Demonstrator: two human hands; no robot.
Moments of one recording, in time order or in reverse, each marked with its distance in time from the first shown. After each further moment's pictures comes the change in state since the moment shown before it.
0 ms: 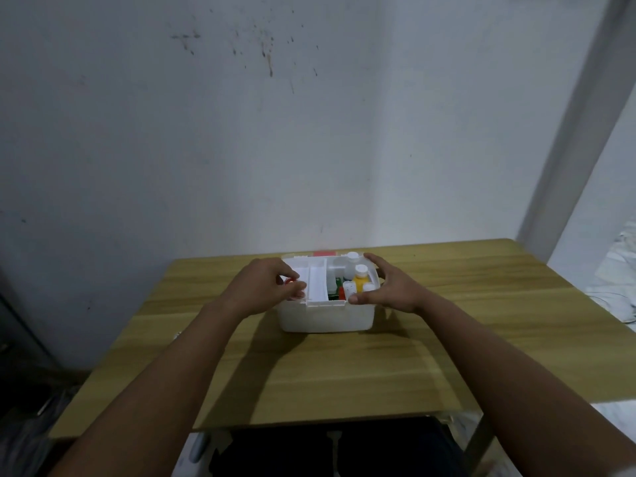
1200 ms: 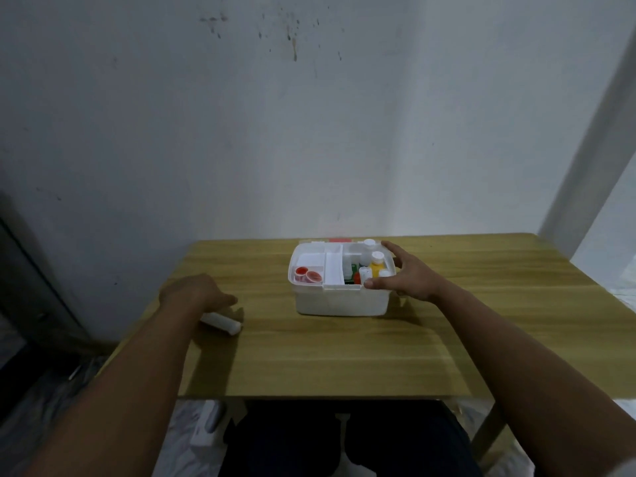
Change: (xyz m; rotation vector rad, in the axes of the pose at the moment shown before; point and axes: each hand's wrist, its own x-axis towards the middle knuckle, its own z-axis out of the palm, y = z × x) left_hand -0.049 -0.088 -0.046 0.455 -0.389 -0.823; right_hand -0.005 -0.003 0.001 -0.042 0.012 0.082
